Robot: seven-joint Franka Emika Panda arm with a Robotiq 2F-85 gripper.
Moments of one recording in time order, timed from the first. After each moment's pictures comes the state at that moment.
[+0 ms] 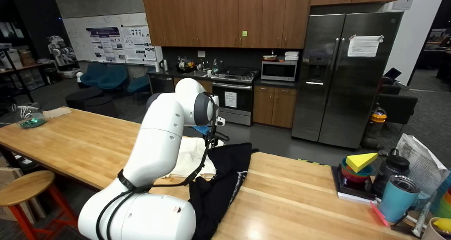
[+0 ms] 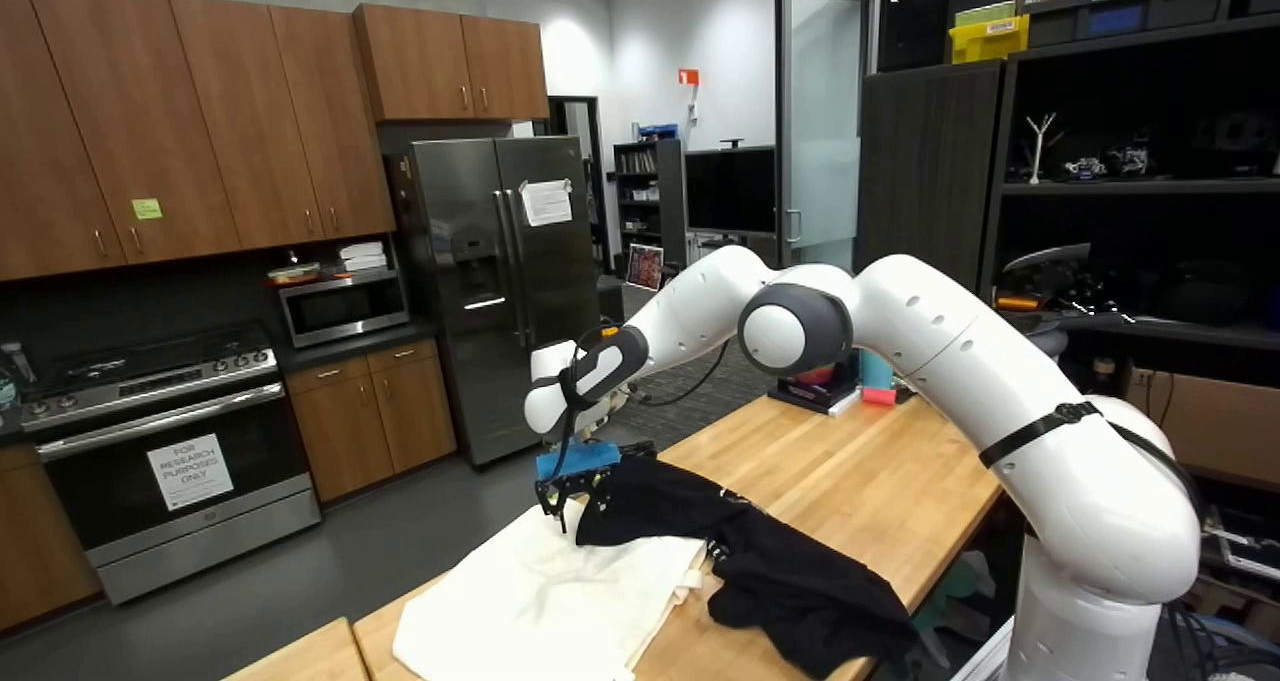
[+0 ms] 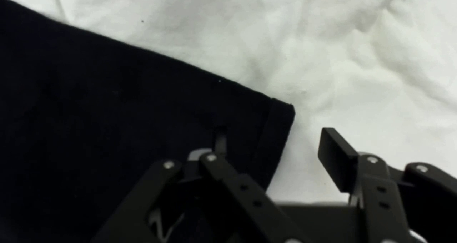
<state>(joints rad) 0.35 0.87 0.03 -1.34 0.06 2.10 0.68</state>
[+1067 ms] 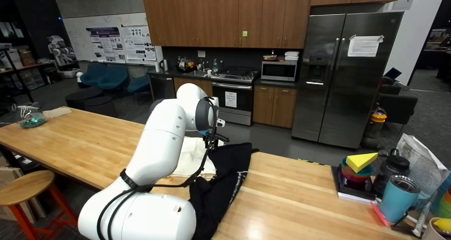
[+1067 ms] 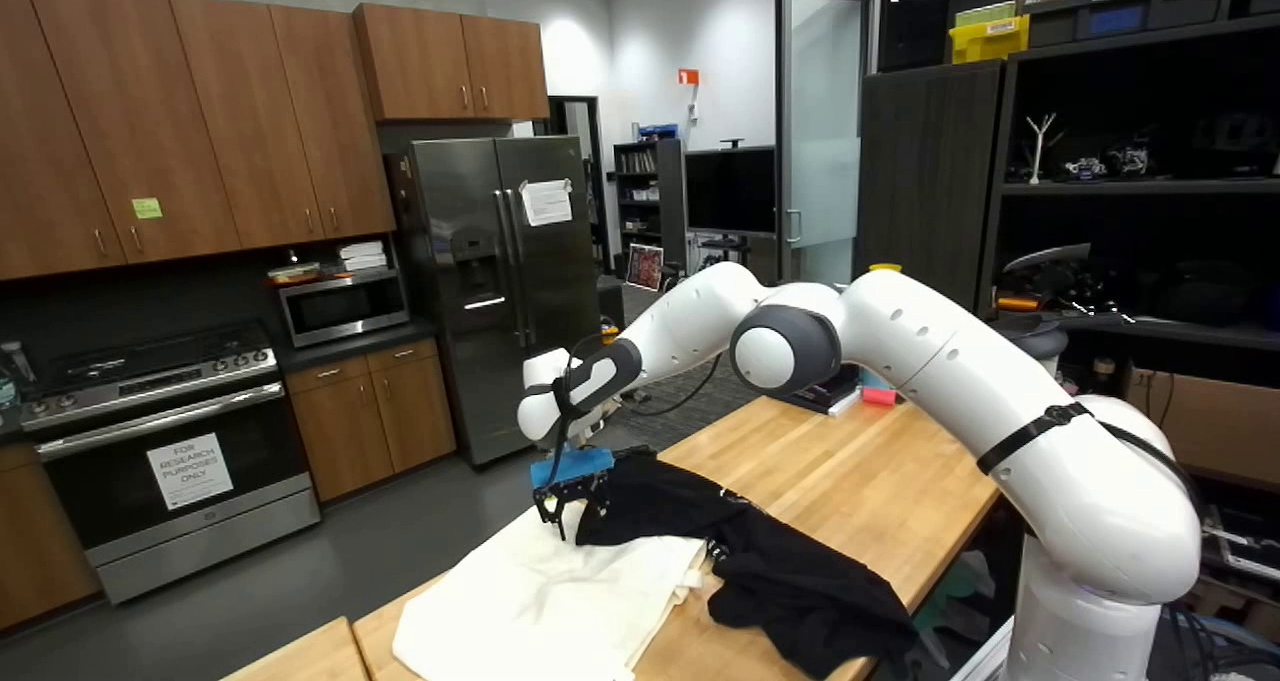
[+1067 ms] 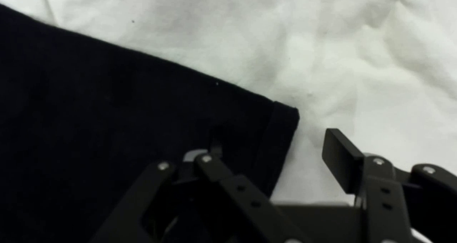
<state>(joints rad) 0.36 0.95 0.03 -1.22 0.04 2.01 0.72</state>
